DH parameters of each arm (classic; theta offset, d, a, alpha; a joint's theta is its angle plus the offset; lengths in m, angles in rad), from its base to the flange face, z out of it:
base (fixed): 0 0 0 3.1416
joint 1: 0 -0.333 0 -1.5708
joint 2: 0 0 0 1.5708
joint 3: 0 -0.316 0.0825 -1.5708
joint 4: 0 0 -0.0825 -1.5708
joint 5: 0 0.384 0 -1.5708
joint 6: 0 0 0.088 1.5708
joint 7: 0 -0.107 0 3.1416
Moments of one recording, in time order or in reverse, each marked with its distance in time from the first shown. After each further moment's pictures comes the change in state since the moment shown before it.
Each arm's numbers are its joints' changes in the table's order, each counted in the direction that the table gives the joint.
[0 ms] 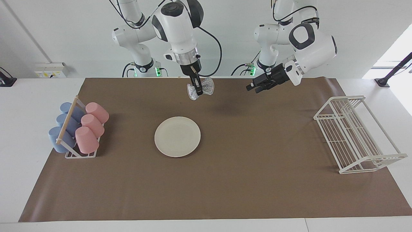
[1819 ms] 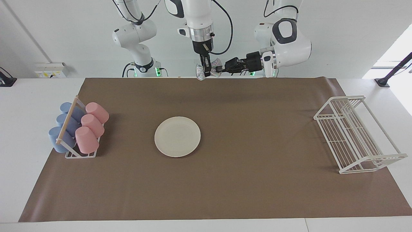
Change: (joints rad) left arm 0.183 0.012 0.009 -0.003 -0.386 0.018 0.062; right arm -0.117 0.013 -0.009 0.073 -0.095 0.139 -0.214
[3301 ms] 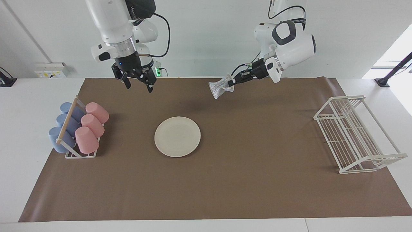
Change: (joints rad) left arm -0.012 -0.001 -0.014 -0.012 0.471 -0.097 0.241; right arm 0.514 0.050 0.026 0.000 -0.006 0.102 1.733
